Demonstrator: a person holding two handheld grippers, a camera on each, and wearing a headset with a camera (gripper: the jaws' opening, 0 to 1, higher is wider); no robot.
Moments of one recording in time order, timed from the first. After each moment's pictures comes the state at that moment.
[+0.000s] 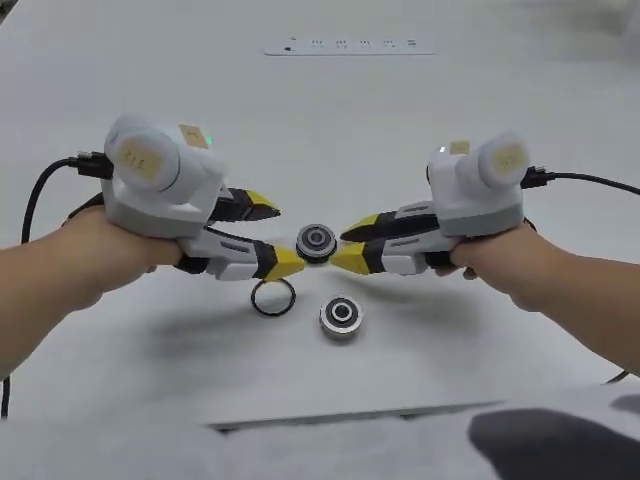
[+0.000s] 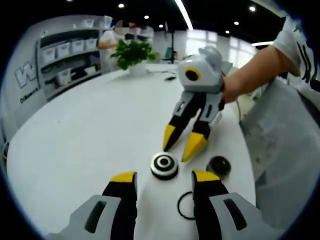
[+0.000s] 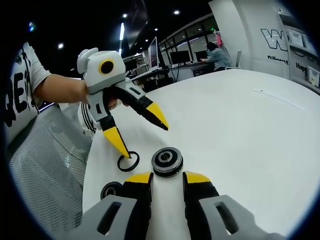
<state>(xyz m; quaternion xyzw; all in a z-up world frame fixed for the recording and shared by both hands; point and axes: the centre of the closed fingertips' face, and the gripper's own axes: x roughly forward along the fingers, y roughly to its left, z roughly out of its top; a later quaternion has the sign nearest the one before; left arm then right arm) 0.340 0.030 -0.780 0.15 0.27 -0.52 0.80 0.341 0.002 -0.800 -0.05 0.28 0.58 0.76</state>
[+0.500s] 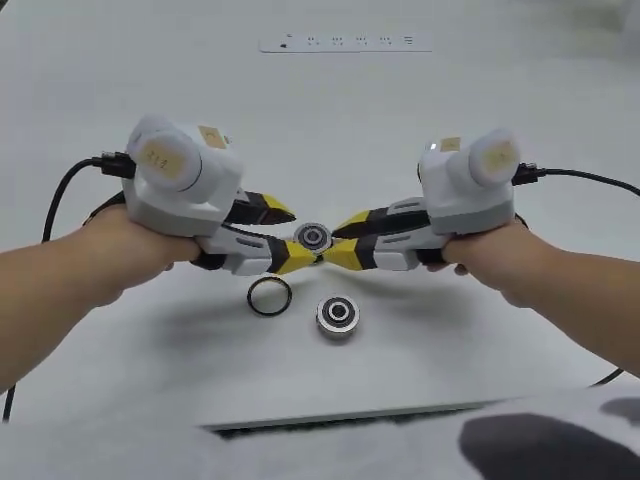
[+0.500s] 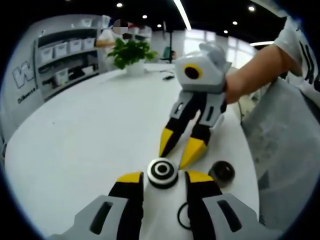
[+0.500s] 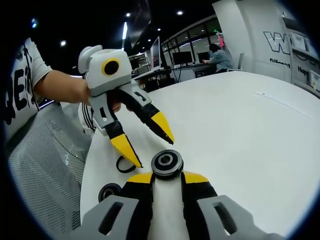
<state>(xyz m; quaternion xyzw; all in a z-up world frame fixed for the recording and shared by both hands) 0.345 0.015 -0.787 0.15 0.27 -0.52 0.80 0.342 0.007 -0.800 -0.06 0.27 0.59 0.76</state>
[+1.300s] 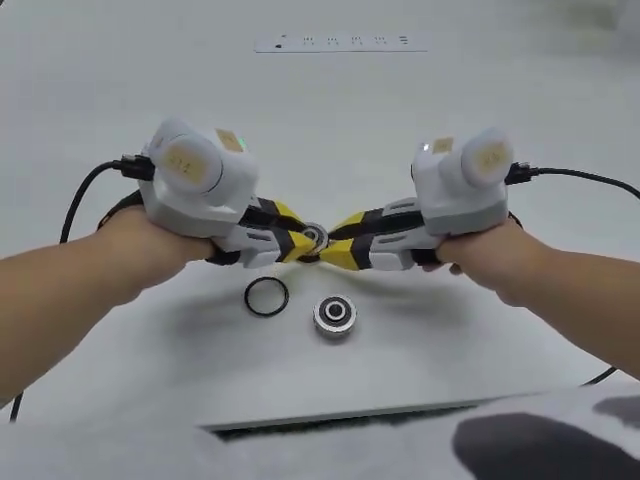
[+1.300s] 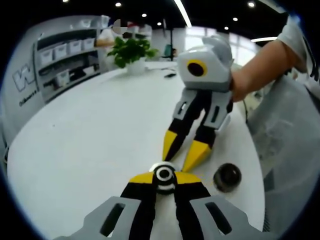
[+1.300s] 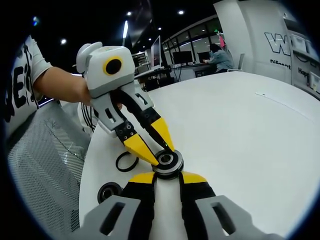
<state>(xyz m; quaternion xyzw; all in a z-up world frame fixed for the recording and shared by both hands) 0.349 0.007 -0.791 0.17 0.27 -0.51 0.80 0.342 0.007 -0.803 -0.07 0.27 0.58 0.76</state>
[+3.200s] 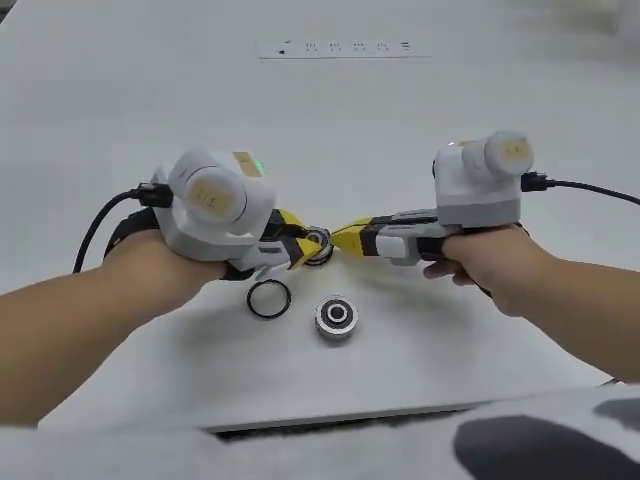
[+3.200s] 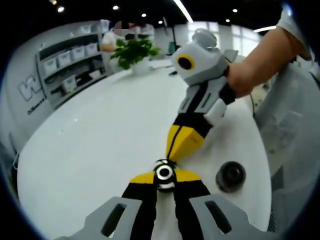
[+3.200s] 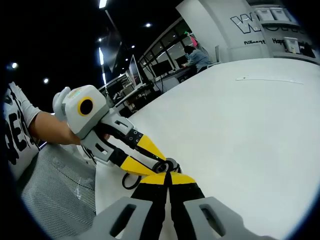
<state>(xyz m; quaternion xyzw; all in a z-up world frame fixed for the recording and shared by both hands) 0.349 0.007 -0.792 0.21 0.25 -0.48 0.82 0.349 0.002 -0.789 0.07 0.31 0.53 0.78</state>
